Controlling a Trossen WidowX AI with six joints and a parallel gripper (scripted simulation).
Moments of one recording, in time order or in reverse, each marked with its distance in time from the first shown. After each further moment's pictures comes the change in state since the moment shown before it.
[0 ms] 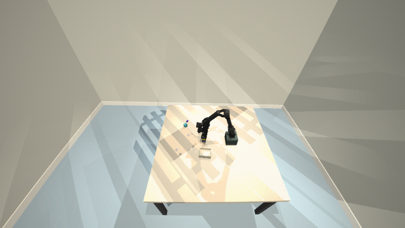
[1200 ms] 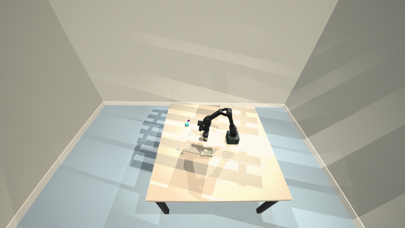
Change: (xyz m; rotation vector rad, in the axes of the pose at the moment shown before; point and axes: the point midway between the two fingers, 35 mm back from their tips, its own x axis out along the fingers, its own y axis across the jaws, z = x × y) arm -0.018 0.000 0.001 0.002 -0.001 0.000
